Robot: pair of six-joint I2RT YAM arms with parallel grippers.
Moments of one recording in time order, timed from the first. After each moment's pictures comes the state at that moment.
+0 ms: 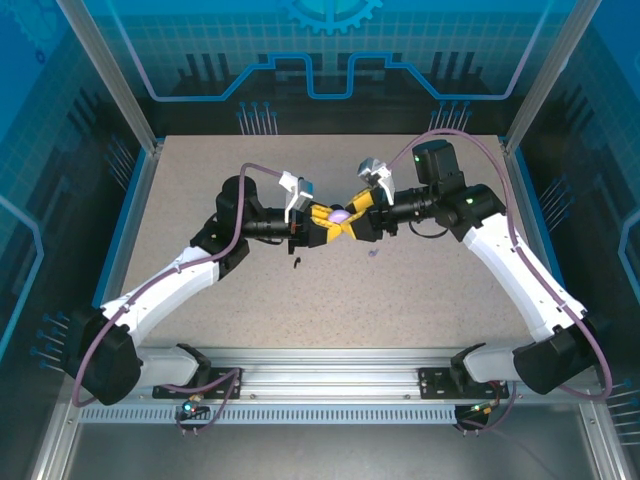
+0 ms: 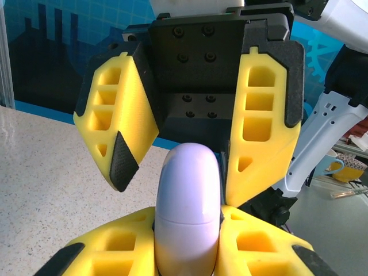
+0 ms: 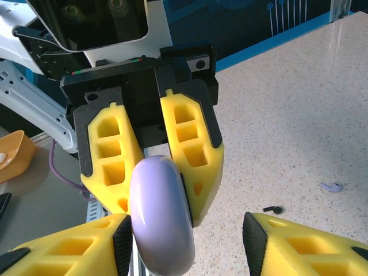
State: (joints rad) left arm -0.51 1.28 0.94 0.26 0.97 -0.18; right arm 0.43 1.33 1.41 -0.76 -0.90 -0.21
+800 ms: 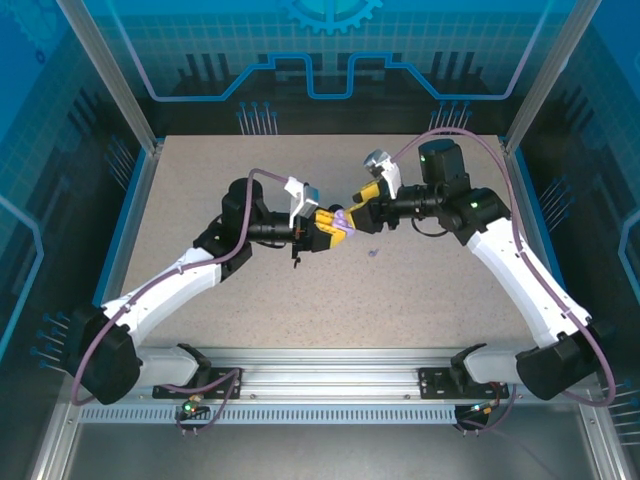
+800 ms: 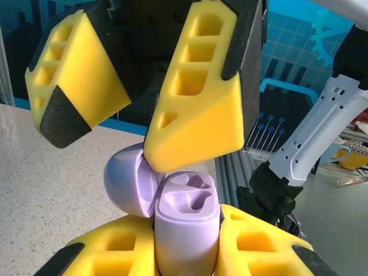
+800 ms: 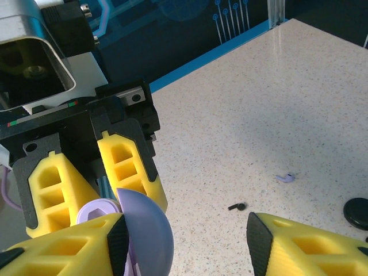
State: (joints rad) left arm -0.53 1.29 0.94 0.21 0.94 -0.11; right arm 0.42 1.29 1.38 -0.68 -0.74 -0.11
